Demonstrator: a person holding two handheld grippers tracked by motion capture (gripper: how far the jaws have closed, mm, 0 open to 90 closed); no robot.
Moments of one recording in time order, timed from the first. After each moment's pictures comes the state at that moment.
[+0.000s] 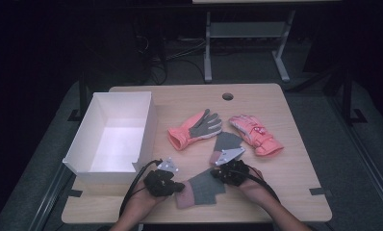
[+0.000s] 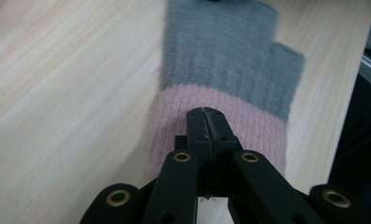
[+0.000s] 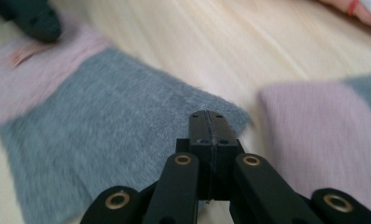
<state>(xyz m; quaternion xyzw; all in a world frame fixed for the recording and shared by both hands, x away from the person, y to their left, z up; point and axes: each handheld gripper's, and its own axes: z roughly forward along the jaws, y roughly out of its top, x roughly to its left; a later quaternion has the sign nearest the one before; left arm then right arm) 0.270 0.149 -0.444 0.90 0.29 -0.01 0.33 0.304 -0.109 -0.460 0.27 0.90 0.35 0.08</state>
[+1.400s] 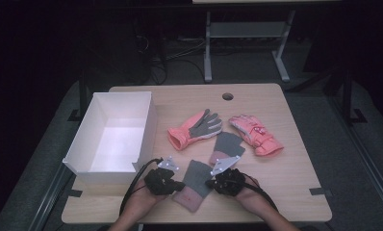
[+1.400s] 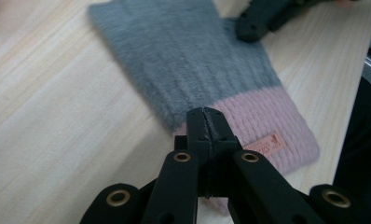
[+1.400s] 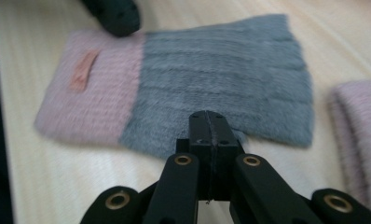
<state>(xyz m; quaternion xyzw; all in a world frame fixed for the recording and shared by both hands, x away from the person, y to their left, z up) 0.275 0.146 -0.444 0.90 0.29 -0.02 0.33 0.278 -0.097 -0.459 0.25 0.90 0.34 0.04</state>
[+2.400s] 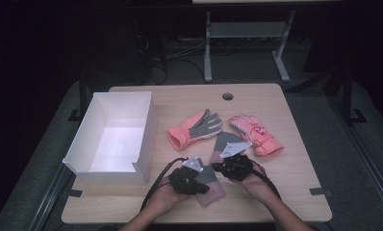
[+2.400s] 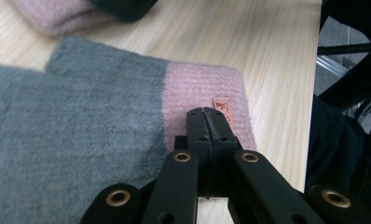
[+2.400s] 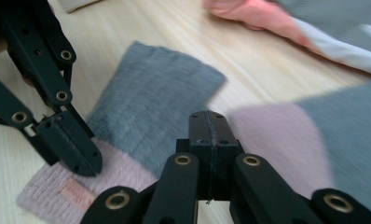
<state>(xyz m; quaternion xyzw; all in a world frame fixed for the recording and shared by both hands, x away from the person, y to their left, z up) 0.288 0.080 -0.453 0.90 0.22 -0.08 0.36 0.305 -0.125 -0.438 0.29 0.87 0.38 0.09</state>
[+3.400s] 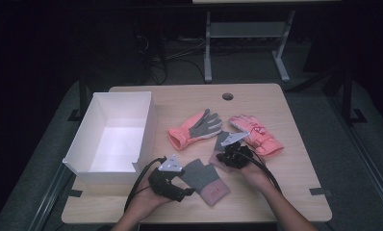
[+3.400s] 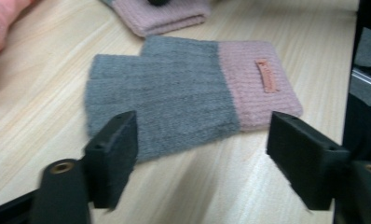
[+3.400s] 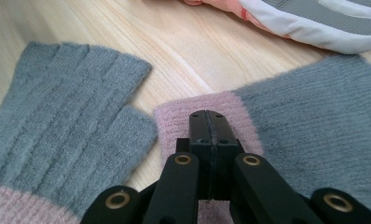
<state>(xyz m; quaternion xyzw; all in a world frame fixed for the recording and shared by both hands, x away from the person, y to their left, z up) 0.275 0.136 -0.440 0.89 0.25 0.03 0.39 0.347 -0.127 -0.455 0.34 0.87 0.34 0.10</state>
